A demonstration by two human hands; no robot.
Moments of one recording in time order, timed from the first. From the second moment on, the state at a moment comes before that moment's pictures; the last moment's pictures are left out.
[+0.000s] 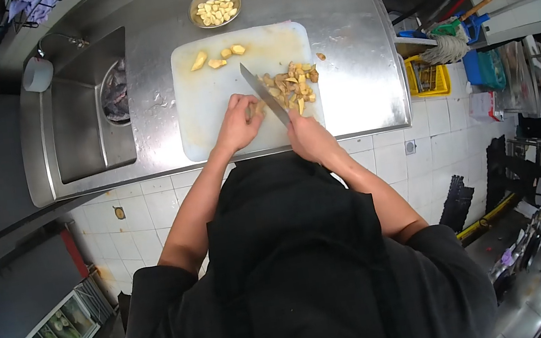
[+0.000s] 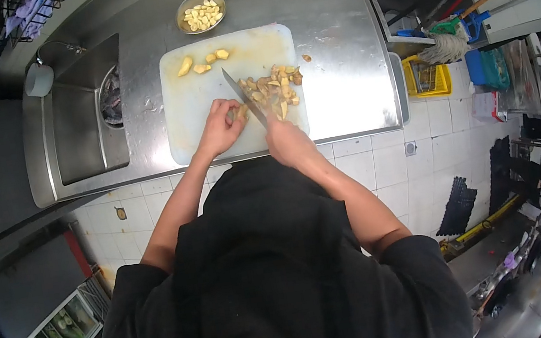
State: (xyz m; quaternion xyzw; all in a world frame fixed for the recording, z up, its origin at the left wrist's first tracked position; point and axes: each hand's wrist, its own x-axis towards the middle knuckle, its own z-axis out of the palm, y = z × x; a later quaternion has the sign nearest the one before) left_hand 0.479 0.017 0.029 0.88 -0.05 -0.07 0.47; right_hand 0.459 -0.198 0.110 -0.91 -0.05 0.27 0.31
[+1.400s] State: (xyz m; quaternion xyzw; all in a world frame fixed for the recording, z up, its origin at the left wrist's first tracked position) left_hand 0.471 -0.006 0.008 0.79 0.08 -0.03 0.60; right_hand 0.441 -0.216 0.113 -0.86 -0.05 0.32 0.39
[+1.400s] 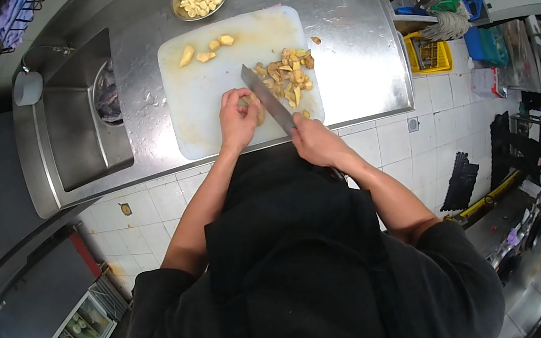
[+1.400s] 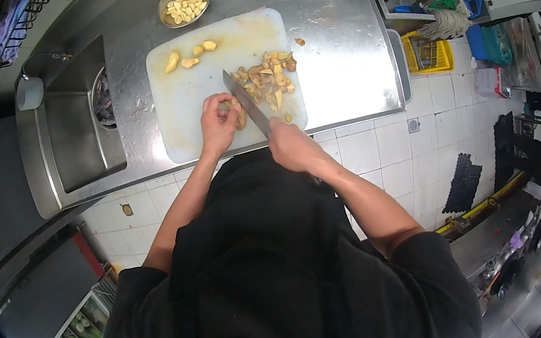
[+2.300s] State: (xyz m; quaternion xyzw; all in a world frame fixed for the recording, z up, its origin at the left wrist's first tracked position) left_hand 0.448 -0.006 0.016 0.83 0.13 -0.01 0.54; right_hand 0.419 -0.232 0.114 -0.86 -0.06 0.32 0.39
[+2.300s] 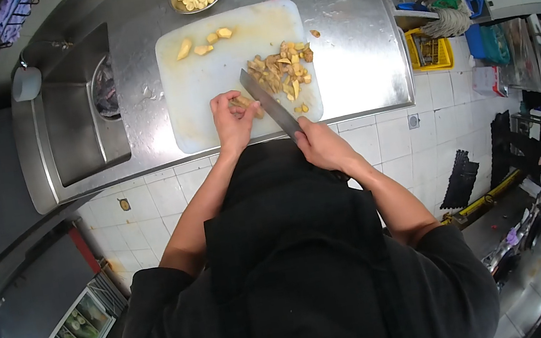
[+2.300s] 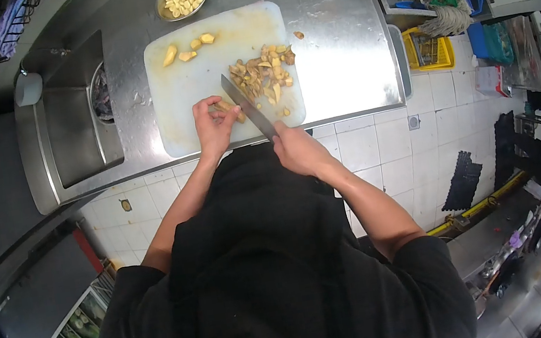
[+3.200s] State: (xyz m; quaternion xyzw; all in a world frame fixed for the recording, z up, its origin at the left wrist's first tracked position) left_hand 0.425 -0.008 0.021 0.85 0.19 0.01 0.48; right_hand 0.411 -0.221 0.111 -0.85 -0.05 0.34 0.40
